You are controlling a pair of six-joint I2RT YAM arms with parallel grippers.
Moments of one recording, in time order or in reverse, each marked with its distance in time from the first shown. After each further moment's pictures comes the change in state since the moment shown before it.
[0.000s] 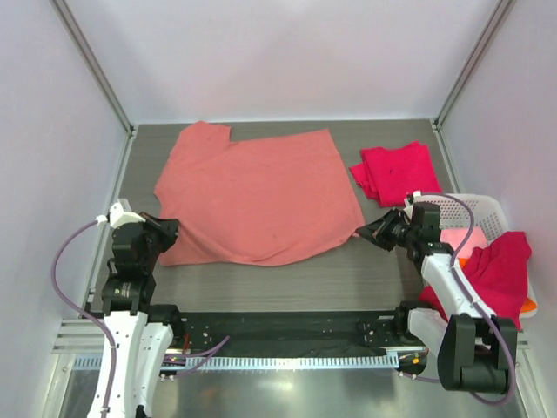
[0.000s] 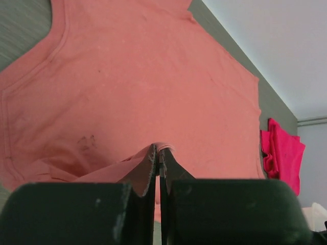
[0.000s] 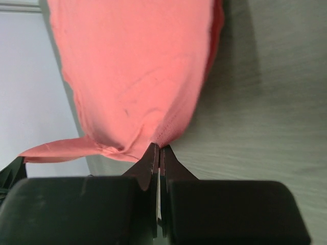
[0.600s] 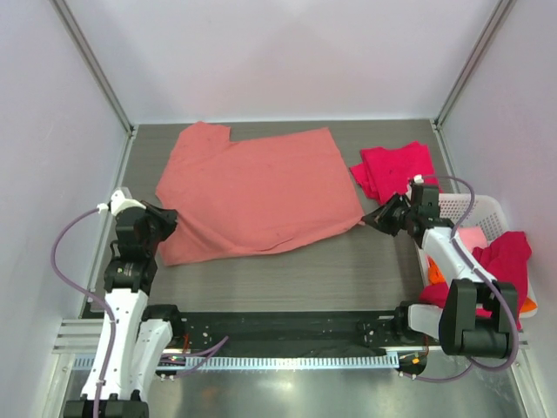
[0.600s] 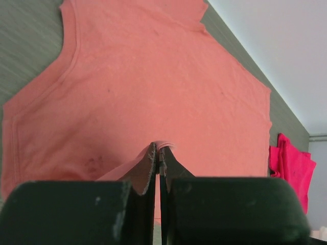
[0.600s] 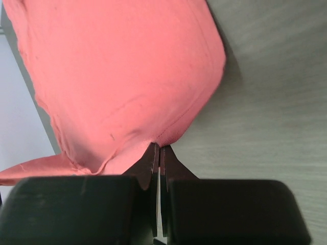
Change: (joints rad) left arm 0.000 0.148 0.023 0.068 -0.052 -0.012; right arm 0.000 0.164 0.163 -0.114 0.130 -0.087
